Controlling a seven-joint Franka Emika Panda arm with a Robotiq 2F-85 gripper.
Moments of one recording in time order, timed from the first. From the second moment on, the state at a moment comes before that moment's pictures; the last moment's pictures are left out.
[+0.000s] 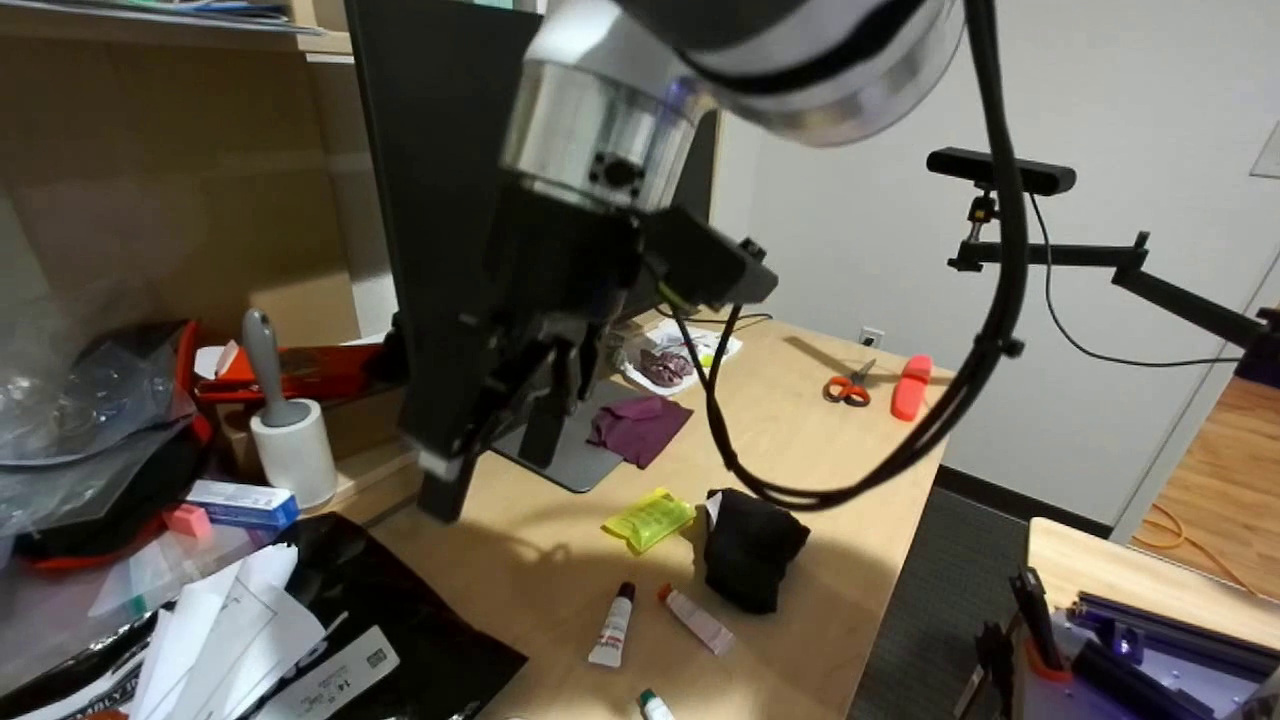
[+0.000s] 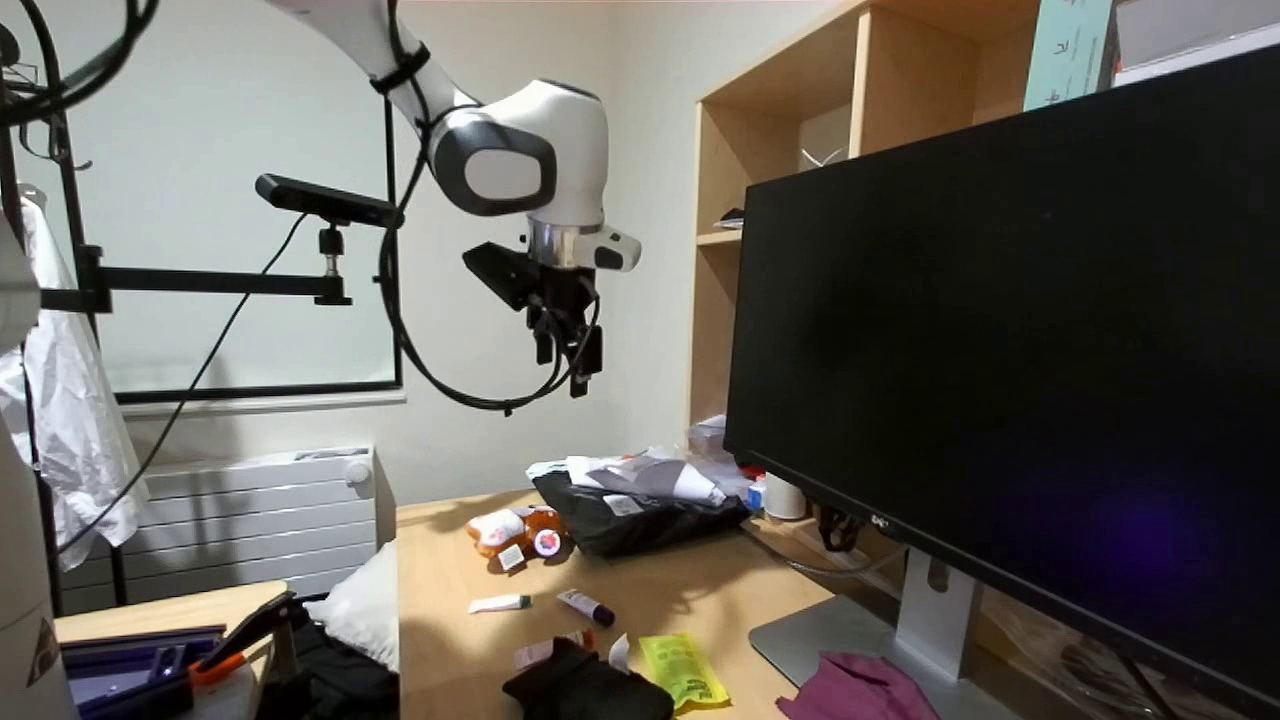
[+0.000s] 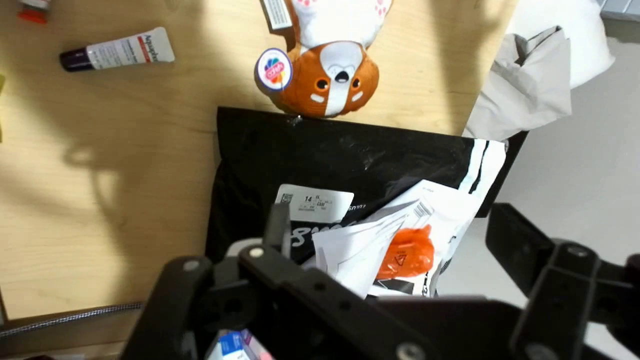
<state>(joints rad) 0.18 -0.18 0.16 -2.45 0.54 2.43 -0.22</state>
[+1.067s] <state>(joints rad) 0.11 -0.37 -0.06 -2.38 0.27 2.24 -0.41</state>
